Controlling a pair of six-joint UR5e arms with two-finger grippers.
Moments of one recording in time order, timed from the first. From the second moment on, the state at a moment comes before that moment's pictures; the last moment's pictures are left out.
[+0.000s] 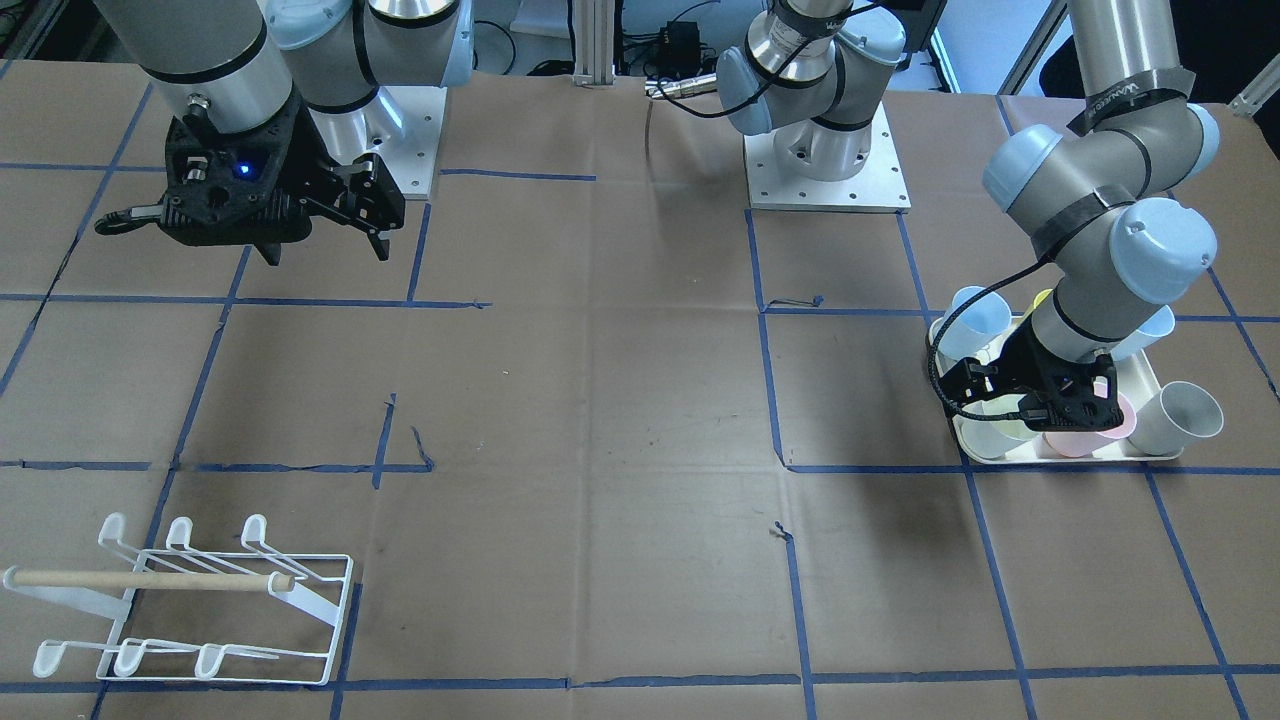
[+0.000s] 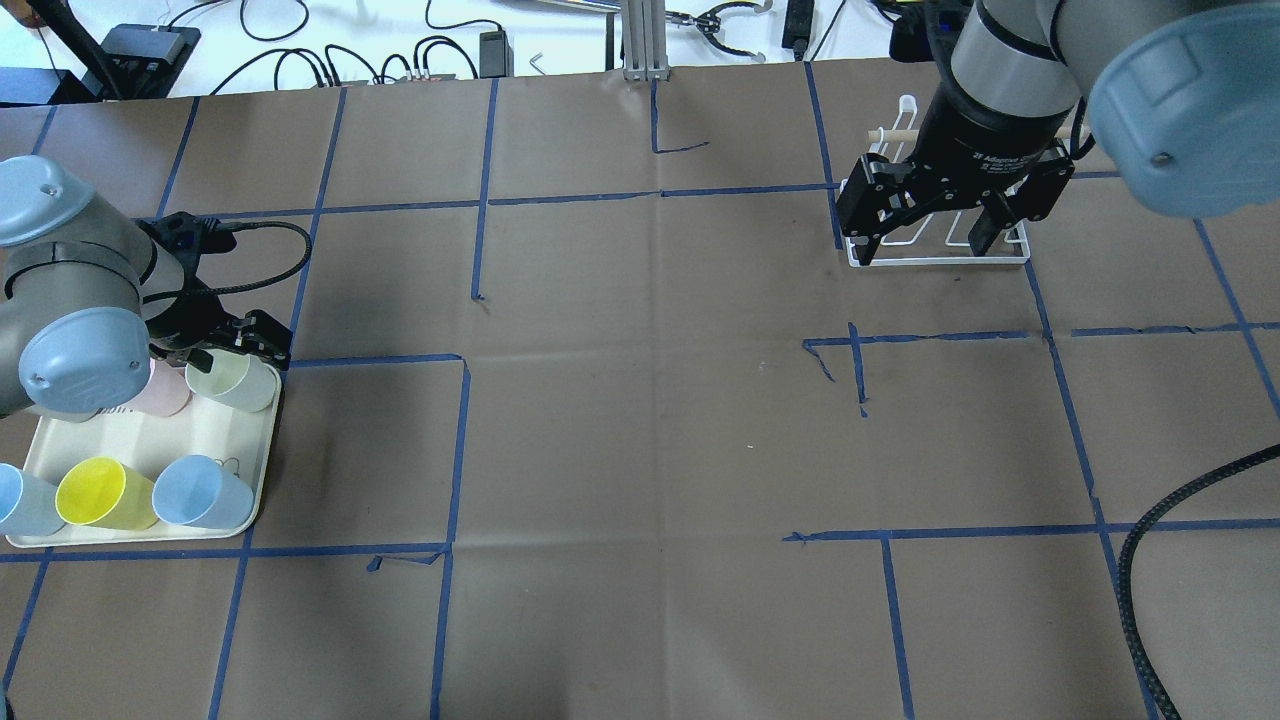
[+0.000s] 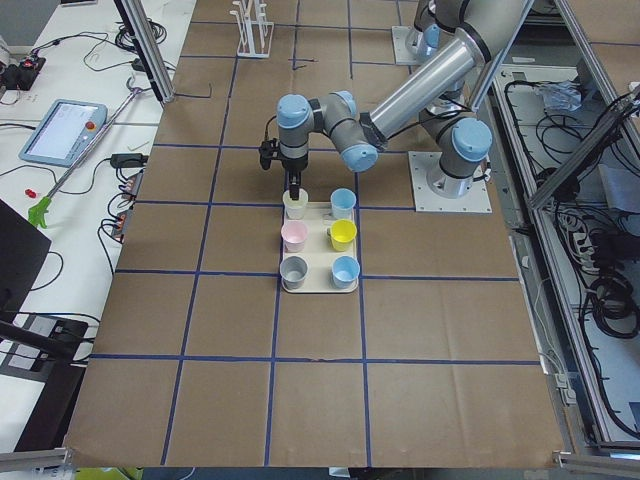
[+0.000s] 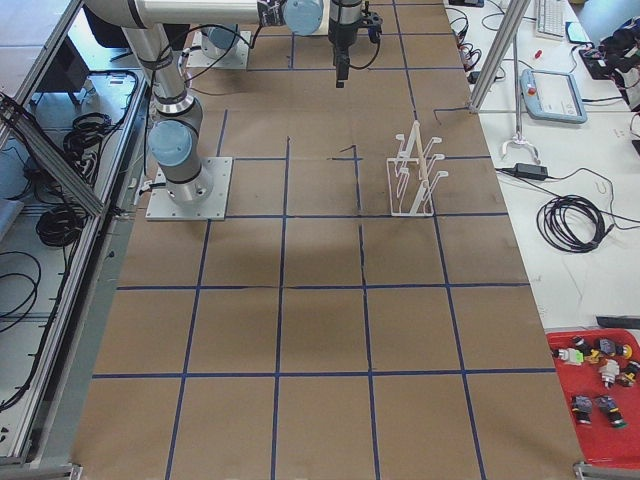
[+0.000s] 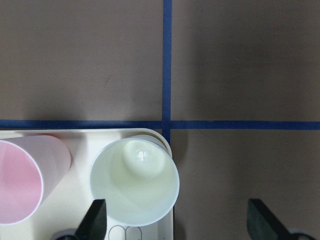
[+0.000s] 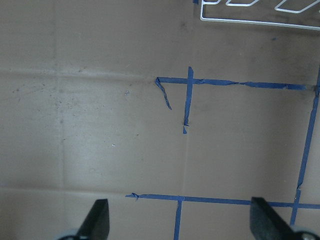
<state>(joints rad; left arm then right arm) -1.13 -1.79 -2.00 -0.91 1.58 0.44 1.60 -1.57 1.59 -1.56 -1.54 -0.03</state>
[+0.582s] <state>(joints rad) -1.13 -1.81 -2.00 -0.90 1.59 0.44 1.60 -1.56 1.60 -1.56 -1.54 -0.03</state>
